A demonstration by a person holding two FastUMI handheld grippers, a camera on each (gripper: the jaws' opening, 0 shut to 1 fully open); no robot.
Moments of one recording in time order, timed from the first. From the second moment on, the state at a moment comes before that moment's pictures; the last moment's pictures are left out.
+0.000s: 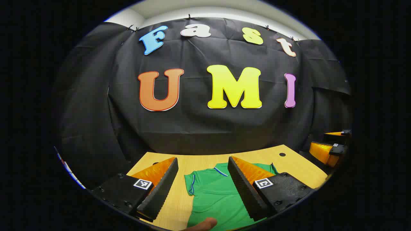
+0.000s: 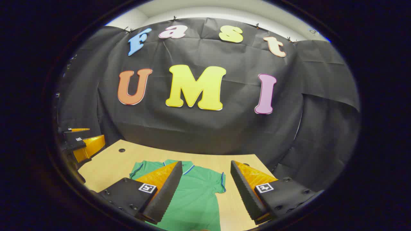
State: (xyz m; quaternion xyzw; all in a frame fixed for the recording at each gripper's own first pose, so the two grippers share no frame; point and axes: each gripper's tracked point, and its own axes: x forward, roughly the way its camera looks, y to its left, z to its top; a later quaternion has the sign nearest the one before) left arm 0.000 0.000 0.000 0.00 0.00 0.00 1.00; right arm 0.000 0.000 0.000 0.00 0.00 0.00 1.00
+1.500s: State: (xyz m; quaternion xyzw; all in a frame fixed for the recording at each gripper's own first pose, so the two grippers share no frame) left arm -0.002 -0.055 0.002 -0.01 0.03 0.03 1.00; right arm 0.125 -0.074 -0.115 0.01 0.10 -0.01 1.00
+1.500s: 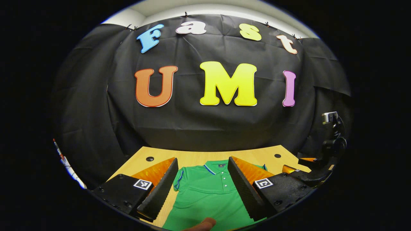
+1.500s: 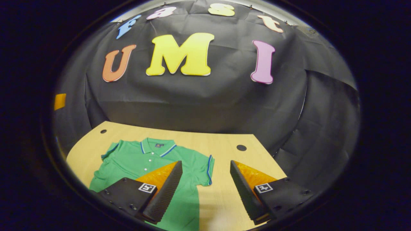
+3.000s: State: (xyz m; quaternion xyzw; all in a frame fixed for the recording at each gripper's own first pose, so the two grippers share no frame) left arm -0.032 -0.063 -0.049 0.02 0.11 0.09 0.99; right arm 0.267 -0.081 -0.257 0.03 0.27 0.00 0.96
